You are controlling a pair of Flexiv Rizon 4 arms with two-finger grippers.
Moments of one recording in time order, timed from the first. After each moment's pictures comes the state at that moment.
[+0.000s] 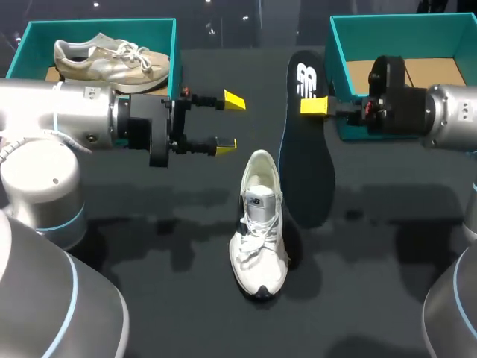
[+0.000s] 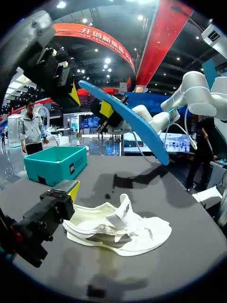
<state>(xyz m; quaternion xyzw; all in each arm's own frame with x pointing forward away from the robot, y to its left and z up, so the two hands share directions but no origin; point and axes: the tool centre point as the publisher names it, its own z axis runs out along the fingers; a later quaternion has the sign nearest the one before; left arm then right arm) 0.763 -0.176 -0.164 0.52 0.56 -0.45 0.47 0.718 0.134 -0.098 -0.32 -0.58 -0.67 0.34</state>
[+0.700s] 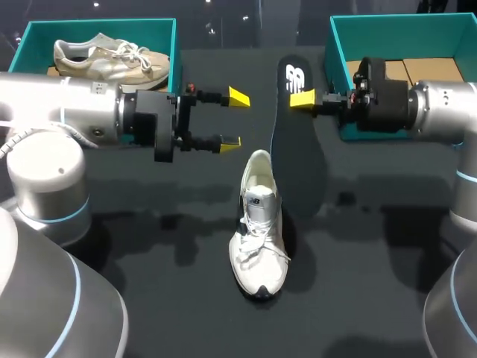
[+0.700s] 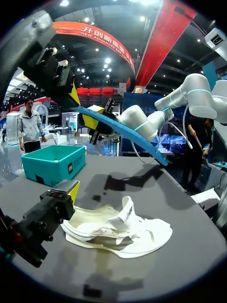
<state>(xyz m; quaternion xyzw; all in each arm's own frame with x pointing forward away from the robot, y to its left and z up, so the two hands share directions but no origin) 0.771 -0.184 -0.167 0.51 0.56 -0.46 0.46 0.760 0.142 -0.124 -0.42 -0.54 -0.61 0.40</state>
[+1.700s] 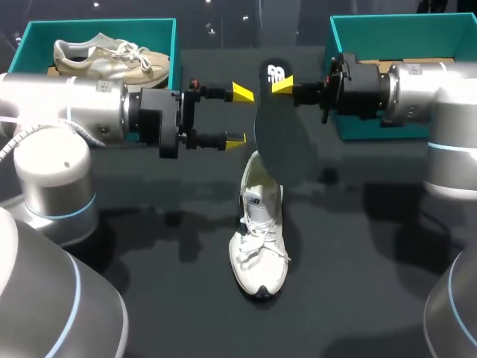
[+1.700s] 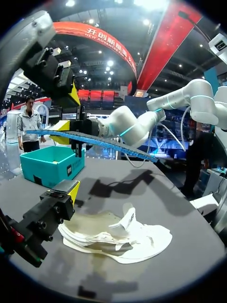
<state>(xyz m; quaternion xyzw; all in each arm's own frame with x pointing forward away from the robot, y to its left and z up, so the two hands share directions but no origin) 0.778 -0.192 -0.165 0.50 0.56 -0.48 0.46 0.823 0.166 -0.150 -0.53 -0.48 -0.51 0.47</state>
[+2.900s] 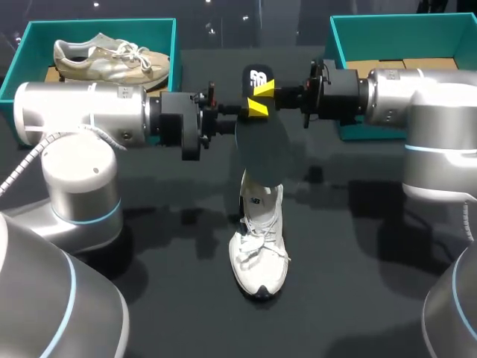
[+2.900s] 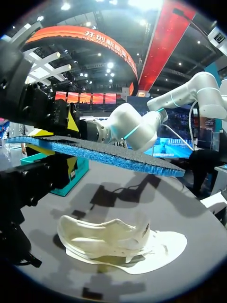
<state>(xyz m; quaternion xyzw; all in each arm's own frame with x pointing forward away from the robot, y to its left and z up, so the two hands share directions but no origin) 0.788 -0.221 -0.173 0.50 0.56 -0.46 0.48 0.827 0.195 -0.161 -0.54 -0.46 -0.51 0.49</state>
